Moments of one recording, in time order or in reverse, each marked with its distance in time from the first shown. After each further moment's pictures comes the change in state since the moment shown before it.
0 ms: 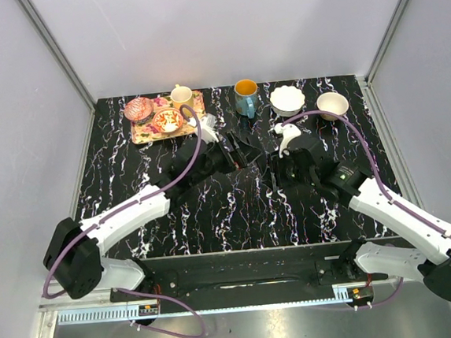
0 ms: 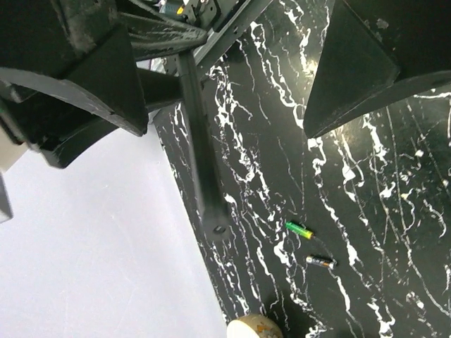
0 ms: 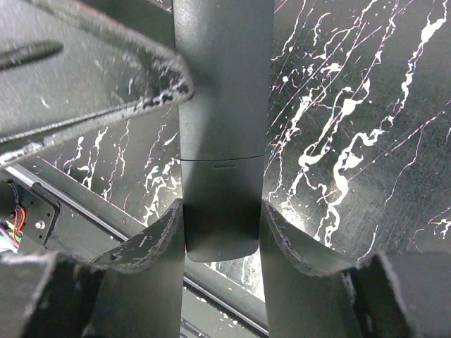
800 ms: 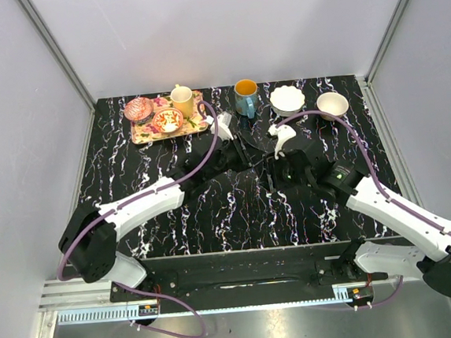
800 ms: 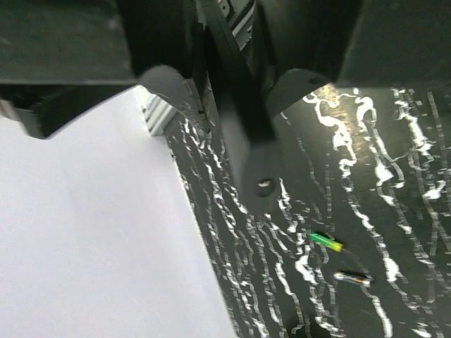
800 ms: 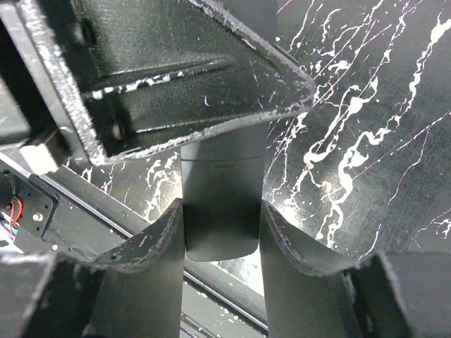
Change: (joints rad) left arm -0.035 0.151 0.106 0.025 0.026 -0.017; right arm 0.042 0.021 0.031 -0.018 0.024 -0.003
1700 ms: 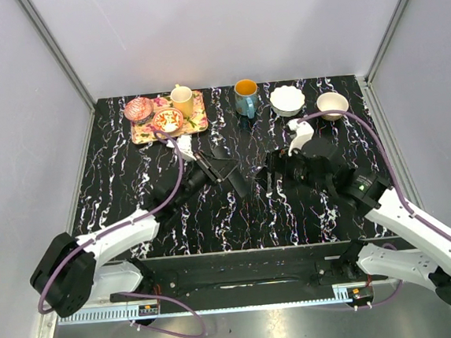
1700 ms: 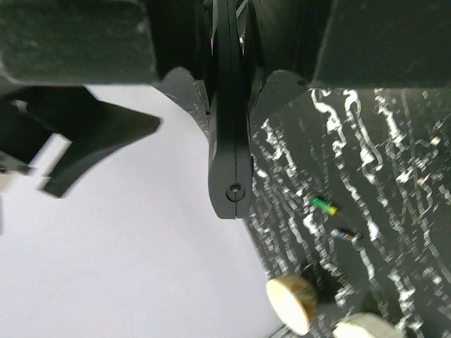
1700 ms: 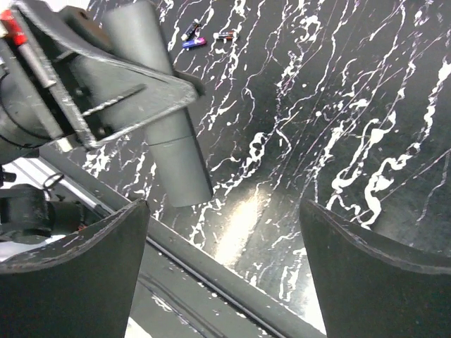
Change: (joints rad) left arm 0.090 -0.262 -0.444 0.413 -0.010 -0.090; right arm 0.015 -0.130 0.013 0.027 0.019 0.079
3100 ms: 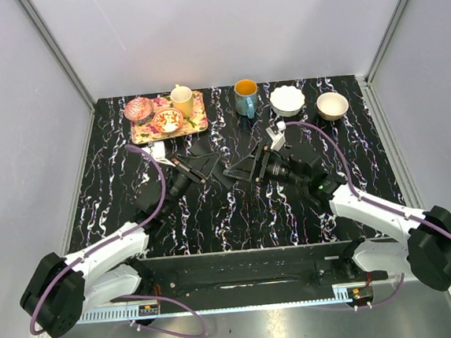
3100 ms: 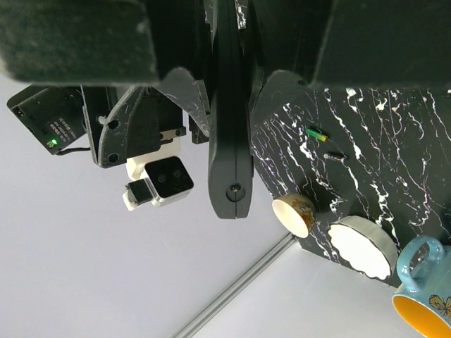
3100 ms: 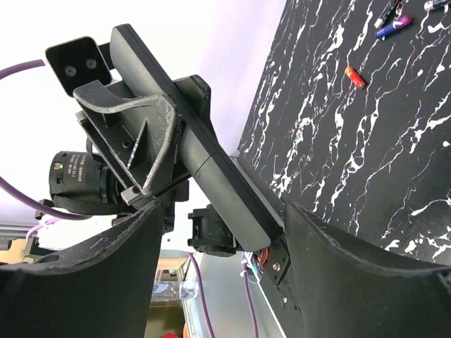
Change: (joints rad) left arm 0.045 -0.177 -0.154 0.249 -0.105 0.082; right arm -0.099 0.216 -0.371 0.964 -0.460 0.638
